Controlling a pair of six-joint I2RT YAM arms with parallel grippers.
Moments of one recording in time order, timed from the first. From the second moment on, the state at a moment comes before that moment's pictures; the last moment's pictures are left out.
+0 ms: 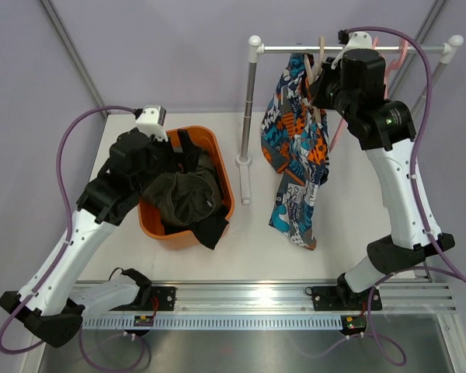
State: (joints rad) left arm -0.54 1.02 1.28 -0.57 -0.16 -0.31; right arm 0.40 1.58 2.19 -0.89 0.23 0.30
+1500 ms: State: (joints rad) left arm -0.90 1.82 1.89 -0.39 -0.27 -0.39; right arm 0.52 1.24 1.75 -0.97 0.14 0.35
